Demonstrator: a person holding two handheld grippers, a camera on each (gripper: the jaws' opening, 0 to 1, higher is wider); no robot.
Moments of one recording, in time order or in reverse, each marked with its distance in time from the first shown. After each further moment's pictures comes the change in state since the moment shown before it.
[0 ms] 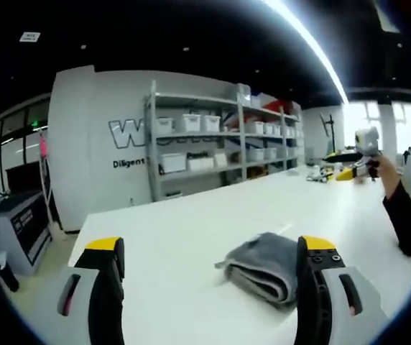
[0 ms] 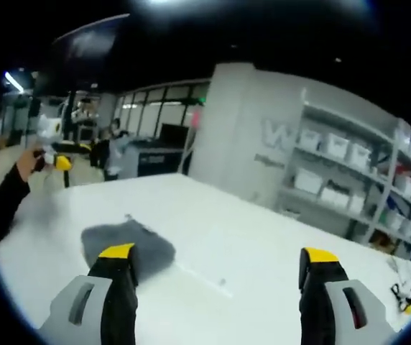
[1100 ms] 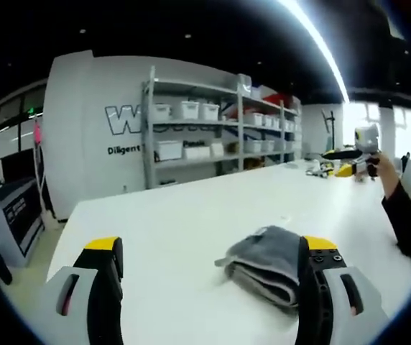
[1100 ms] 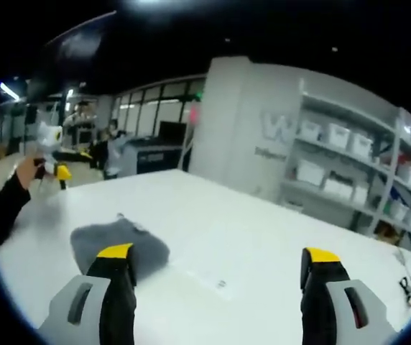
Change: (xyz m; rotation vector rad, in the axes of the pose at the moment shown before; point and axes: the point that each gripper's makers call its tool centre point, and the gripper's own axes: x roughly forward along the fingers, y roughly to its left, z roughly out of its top) left arm 0.041 0.003 -0.022 -0.040 0.062 -0.038; right arm 0.035 -0.007 -0.017 0.033 0.045 0.013
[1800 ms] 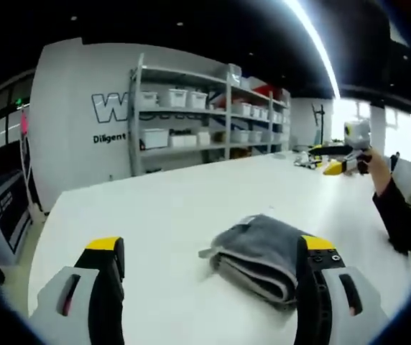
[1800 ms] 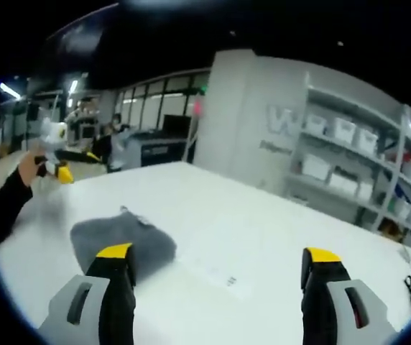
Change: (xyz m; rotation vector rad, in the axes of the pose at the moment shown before) left arm 0.020 -0.014 -0.022 -0.017 0.065 -0.078; right arm 0.018 0.012 -0.013 -0.002 0.041 0.019
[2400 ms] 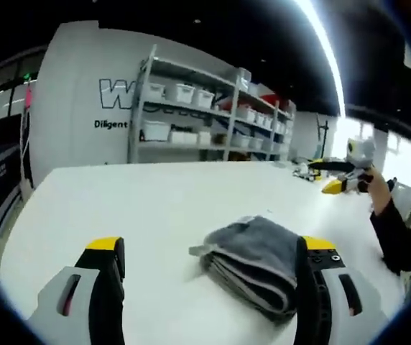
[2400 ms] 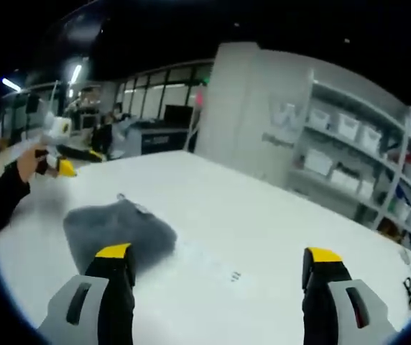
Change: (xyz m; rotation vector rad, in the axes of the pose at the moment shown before) left arm 0.031 -0.006 -0.029 -0.141 0.009 -0.048; right arm 0.023 0.010 -0.018 -0.036 0.054 0.005
